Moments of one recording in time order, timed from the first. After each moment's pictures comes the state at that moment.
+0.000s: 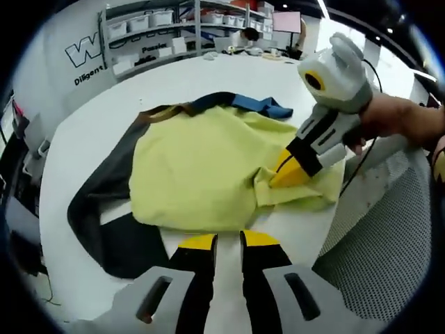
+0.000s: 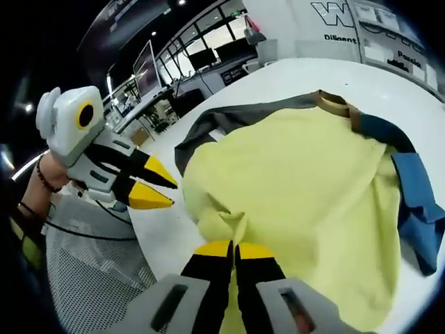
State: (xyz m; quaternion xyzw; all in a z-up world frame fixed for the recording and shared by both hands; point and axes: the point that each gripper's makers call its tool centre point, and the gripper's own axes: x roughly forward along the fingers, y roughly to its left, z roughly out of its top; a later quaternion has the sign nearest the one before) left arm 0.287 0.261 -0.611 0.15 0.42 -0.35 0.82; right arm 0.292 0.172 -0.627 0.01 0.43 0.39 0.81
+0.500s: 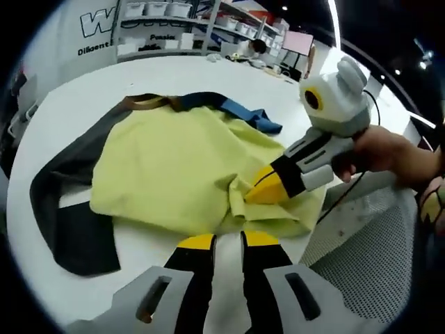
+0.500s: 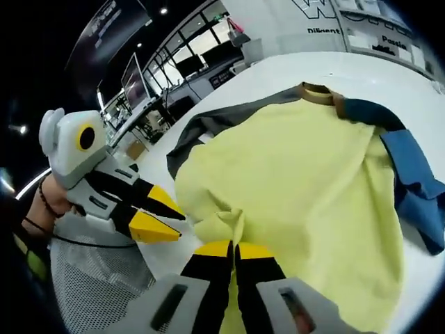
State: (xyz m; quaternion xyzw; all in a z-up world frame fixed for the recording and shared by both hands) left arm 0.282 0.215 -0.614 0.03 0.42 -0.39 0.82; right arm 0.292 0.164 -0.628 0.07 0.45 0.37 0.81
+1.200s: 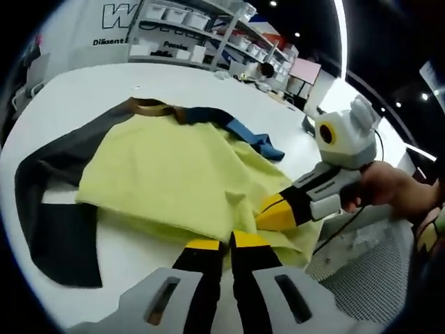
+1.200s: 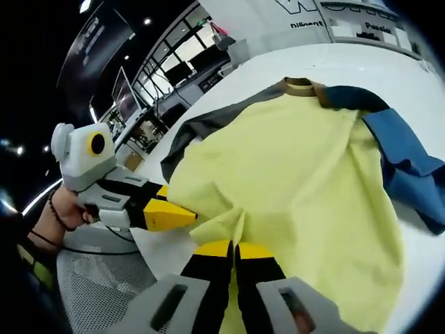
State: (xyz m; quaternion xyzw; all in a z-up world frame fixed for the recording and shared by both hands) left arm 0.303 0.198 -0.610 -0.05 0.39 -0.39 0.83; right arm 0.290 0.155 -0.629 0.10 0.45 0.35 0.81
